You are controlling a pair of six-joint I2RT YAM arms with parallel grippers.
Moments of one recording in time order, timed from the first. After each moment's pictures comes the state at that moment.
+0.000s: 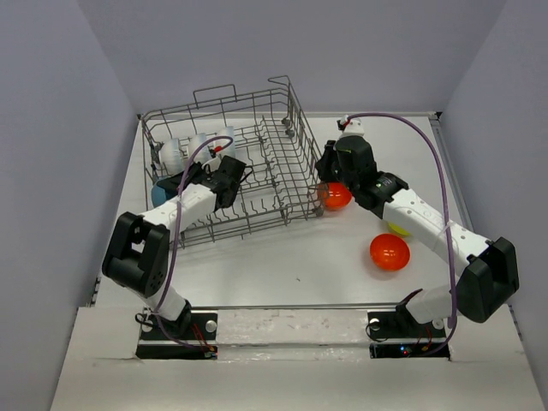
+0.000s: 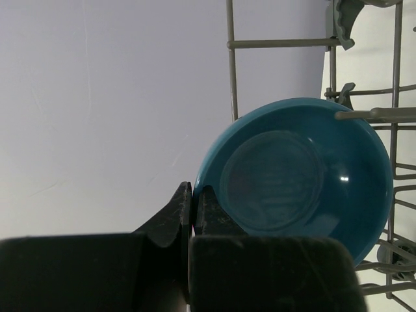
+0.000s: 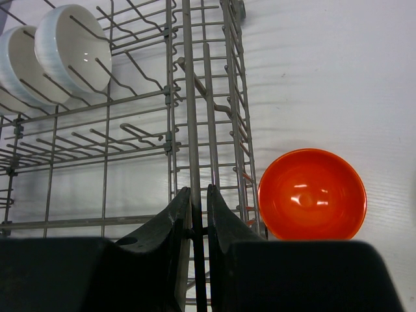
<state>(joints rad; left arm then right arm) -0.46 1.58 1.03 -0.48 -1.40 0.45 0.60 1.40 1.18 -0.23 0.27 0.47</state>
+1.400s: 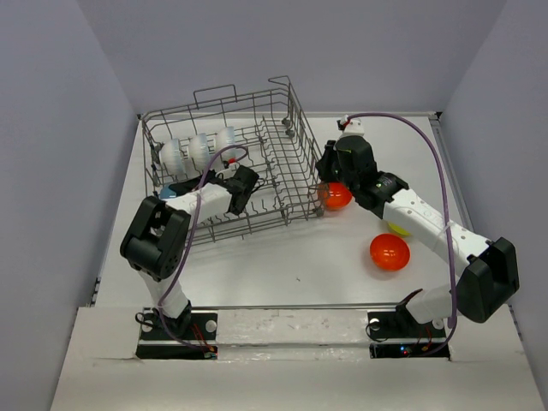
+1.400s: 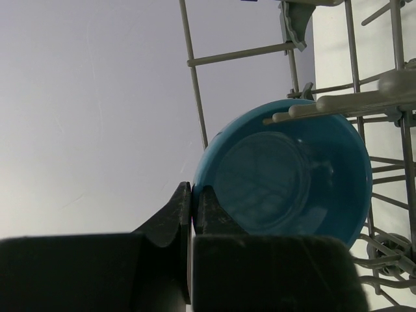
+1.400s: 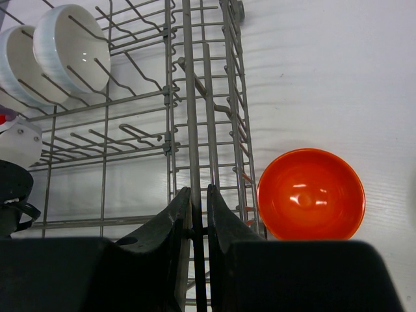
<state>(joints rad) -0.52 1.74 1.05 -0.56 -1.44 0.40 0.60 1.40 1.18 -0.23 0.27 0.47</state>
